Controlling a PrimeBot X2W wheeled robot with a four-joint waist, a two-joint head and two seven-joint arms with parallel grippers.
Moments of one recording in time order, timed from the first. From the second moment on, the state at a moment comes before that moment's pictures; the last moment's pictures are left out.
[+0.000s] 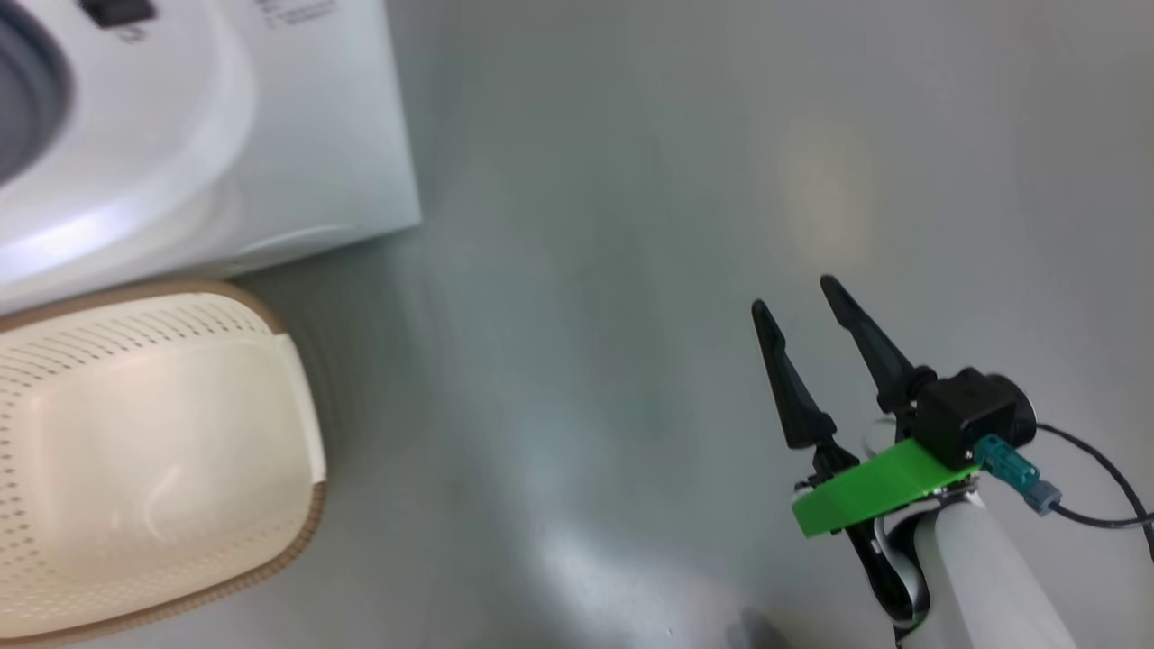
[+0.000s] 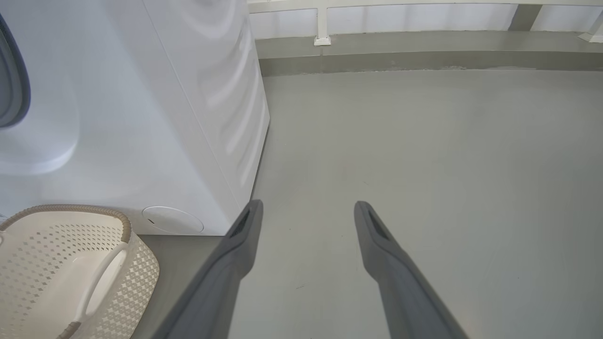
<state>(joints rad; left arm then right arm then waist) -1.36 0.49 -0.28 1.28 -0.39 -0.12 -0.25 -0.32 -0.05 0.14 0.18 0.15 0.13 -0.26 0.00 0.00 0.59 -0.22</state>
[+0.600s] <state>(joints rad) -0.70 0.42 -0.26 0.76 -0.47 -0.07 -0.25 -0.22 -0.05 0.10 0.20 0.12 0.13 -0.26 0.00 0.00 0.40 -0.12</state>
